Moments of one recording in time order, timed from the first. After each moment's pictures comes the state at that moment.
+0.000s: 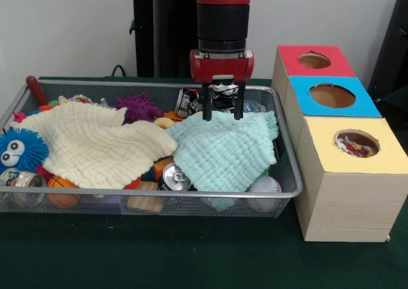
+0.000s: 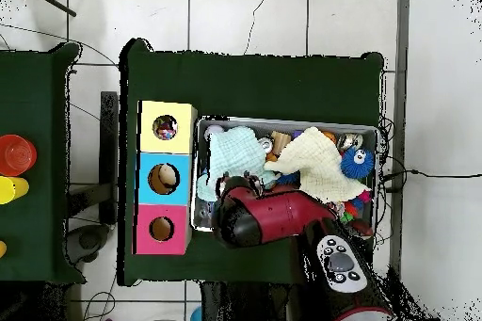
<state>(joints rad) -0.38 -0.68 0.18 1.89 -0.51 0.11 1.87</state>
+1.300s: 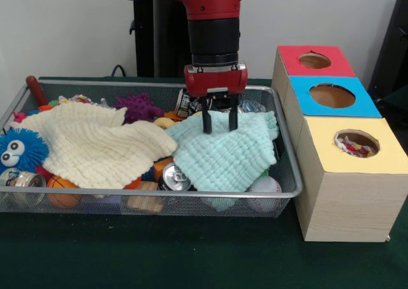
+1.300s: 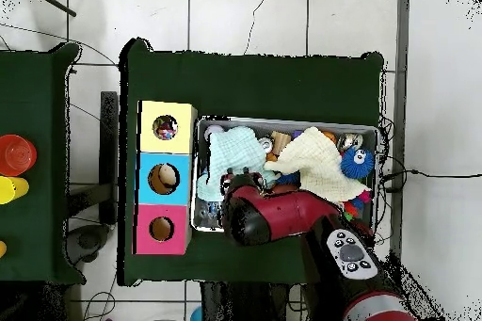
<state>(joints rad) -0.44 -0.62 0.23 1.88 -0.55 0.03 1.87</state>
